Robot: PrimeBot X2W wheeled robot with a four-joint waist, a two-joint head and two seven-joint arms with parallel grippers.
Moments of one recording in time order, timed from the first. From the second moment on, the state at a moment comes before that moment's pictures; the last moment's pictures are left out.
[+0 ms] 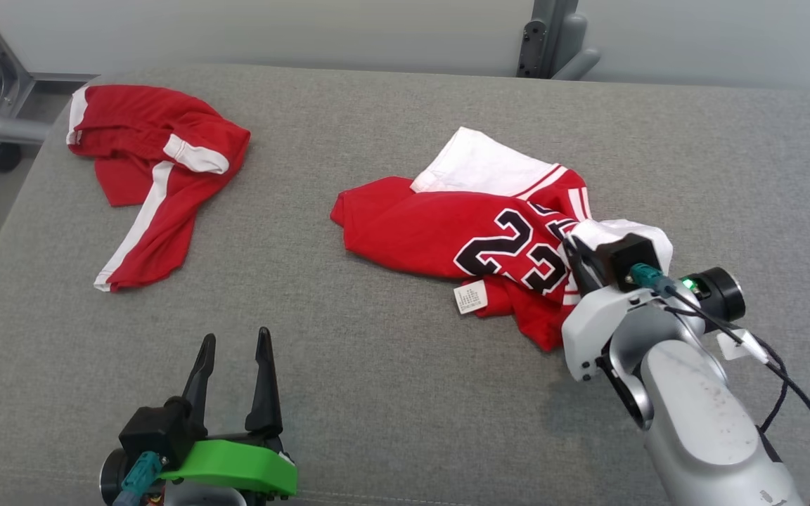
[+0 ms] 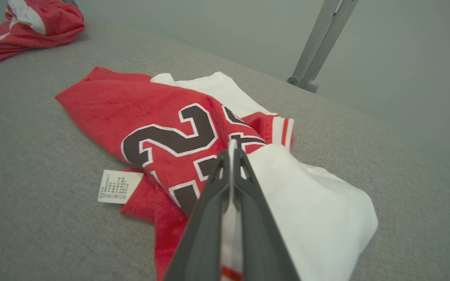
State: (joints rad) left arm -0.03 0.05 -0.20 0.19 -0.37 0.02 -0.27; right arm -0.43 -0.05 0.16 0.51 -0.09 0.13 0.04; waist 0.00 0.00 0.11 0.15
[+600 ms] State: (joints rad) left arm -0.01 0.05 -0.19 0.20 -0.32 0.00 -0.26; right arm -0.20 -0.05 -0.13 0.42 0.17 0.13 -0.18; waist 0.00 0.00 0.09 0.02
